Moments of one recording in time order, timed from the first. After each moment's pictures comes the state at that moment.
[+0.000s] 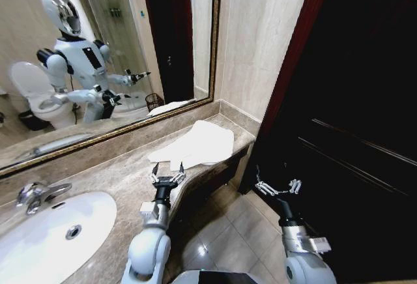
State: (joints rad) left arm 1.50 -1.61 -0.42 -2.18 -0.03 0.18 -0.10; right arm -1.74 1.50 0.59 2.23 0.12 0.34 -0.13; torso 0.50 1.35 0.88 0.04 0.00
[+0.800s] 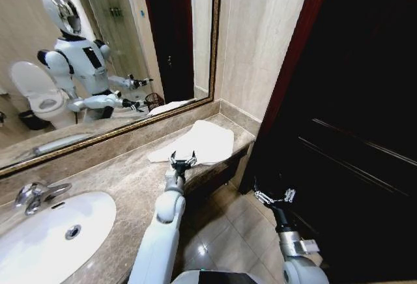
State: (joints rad) left arm 1.10 -1.61 -0.38 -1.80 -0.04 0.28 -0.12; right arm -1.72 1.51 0.61 2.09 0.09 0.36 -0.12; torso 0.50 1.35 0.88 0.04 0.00
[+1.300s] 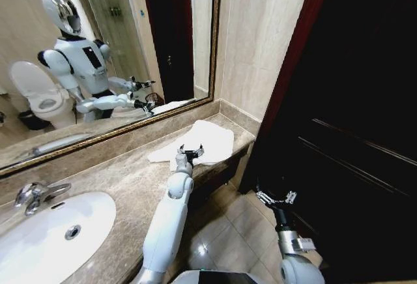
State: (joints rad) left arm 0.95 -1.61 -0.33 -1.62 -0.16 0.35 -0.18; right arm -1.70 1.52 0.62 2.04 0.08 0.38 -0.09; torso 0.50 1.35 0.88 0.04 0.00
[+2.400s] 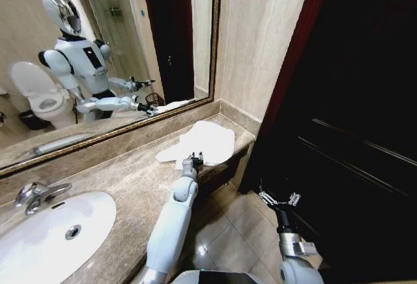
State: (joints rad) left arm 0.98 -1.61 -0.31 -1.58 -0.13 0.34 -0.15; right arm -1.72 1.55 0.62 2.05 0.08 0.43 -0.07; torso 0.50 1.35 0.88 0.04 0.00
